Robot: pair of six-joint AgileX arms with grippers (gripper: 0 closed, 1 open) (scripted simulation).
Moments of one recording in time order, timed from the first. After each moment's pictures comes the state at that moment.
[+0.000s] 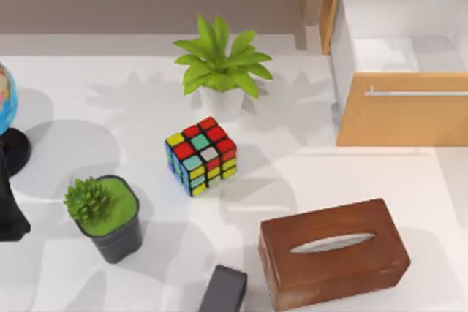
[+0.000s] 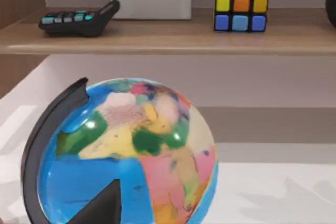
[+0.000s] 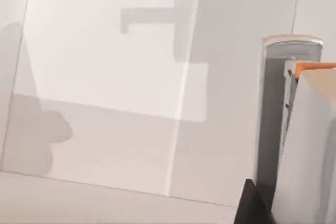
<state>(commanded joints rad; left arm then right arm) 0.00 0.00 0.00 0.00 0.00 0.00 0.00 1.92 1.82 -1.06 -0.05 -0.11</state>
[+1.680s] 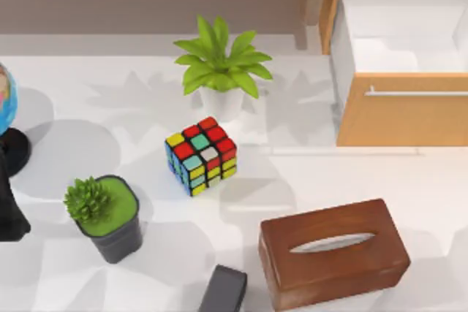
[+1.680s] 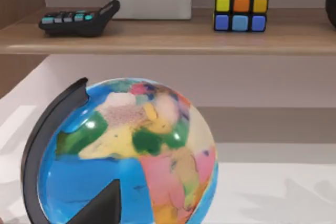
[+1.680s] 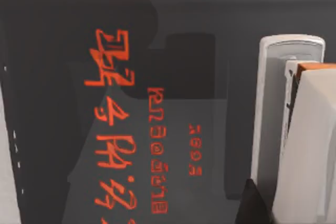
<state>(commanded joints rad) 0.00 0.00 0.00 0.00 0.00 0.00 -0.52 1.69 1.07 -0.86 -0.03 -0.49</state>
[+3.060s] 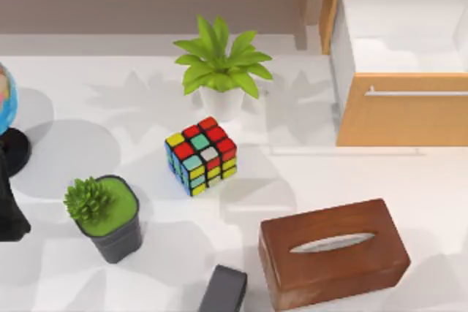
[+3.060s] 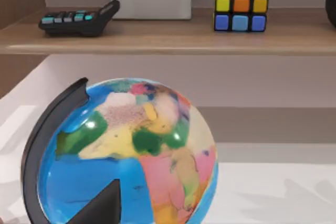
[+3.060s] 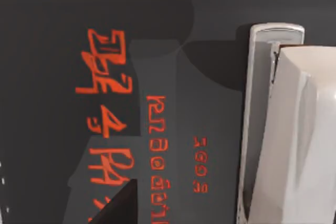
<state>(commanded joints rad) 0.00 0.00 0.00 0.00 0.00 0.00 -0.52 1.71 1.04 -0.80 -0.03 -0.49</state>
